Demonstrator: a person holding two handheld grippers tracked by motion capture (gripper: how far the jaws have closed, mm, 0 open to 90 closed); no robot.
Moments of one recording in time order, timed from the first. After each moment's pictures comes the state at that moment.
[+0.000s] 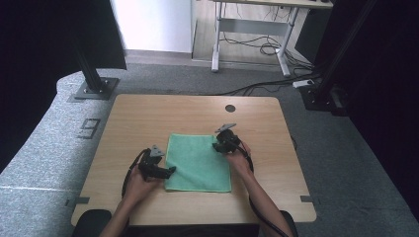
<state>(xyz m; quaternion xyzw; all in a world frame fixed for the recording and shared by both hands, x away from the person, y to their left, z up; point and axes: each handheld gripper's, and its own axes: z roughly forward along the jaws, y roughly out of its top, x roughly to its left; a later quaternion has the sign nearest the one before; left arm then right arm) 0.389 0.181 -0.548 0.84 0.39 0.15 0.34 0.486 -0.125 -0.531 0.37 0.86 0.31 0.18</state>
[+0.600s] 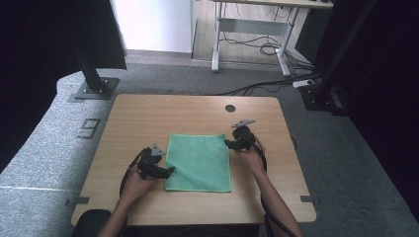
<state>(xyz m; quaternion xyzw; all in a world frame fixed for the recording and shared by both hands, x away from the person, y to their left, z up) 0.380 0.178 -0.531 0.86 0.38 0.16 0.31 0.478 -0.172 -0.512 0.41 0.83 0.33 0.17</state>
